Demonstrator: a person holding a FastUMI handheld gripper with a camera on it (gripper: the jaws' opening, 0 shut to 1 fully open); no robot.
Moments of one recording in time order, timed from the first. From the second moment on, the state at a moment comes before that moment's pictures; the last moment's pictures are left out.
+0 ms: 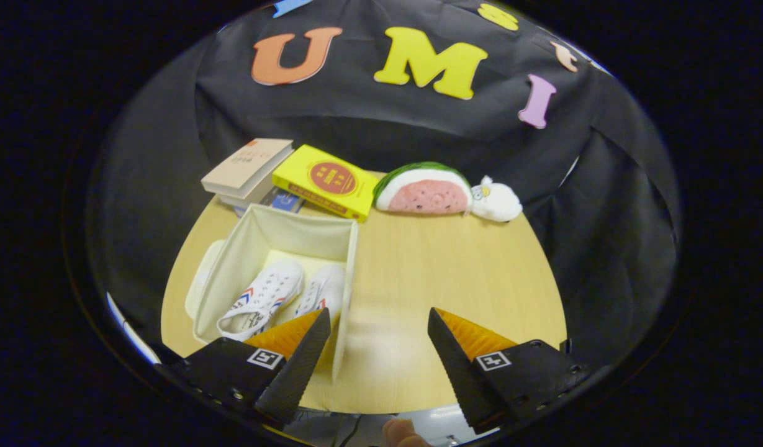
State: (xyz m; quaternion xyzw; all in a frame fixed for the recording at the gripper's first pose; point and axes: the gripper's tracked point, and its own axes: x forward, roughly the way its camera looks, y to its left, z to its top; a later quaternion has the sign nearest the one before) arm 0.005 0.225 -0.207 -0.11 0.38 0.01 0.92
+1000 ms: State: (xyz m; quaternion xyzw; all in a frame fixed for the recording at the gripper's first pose) arm -0.130 0.094 0.069 -0.04 -0.01 0.01 1.00
